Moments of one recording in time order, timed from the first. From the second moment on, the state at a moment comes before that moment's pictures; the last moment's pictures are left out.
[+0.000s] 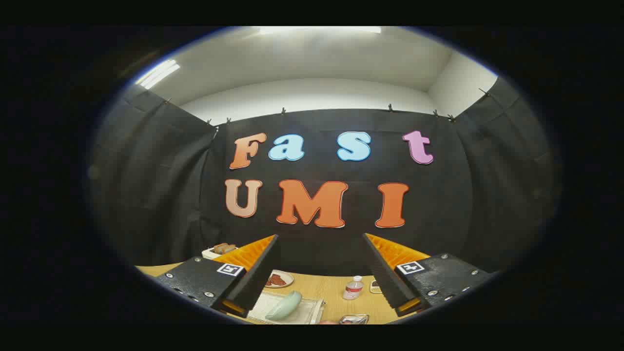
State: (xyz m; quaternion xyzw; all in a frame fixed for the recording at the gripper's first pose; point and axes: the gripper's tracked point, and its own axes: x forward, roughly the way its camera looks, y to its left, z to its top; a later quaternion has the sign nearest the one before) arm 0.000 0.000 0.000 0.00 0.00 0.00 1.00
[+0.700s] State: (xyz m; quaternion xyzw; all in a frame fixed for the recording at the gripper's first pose) arm -0.003 -0.001 -0.001 0.00 0.00 0.00 1.00
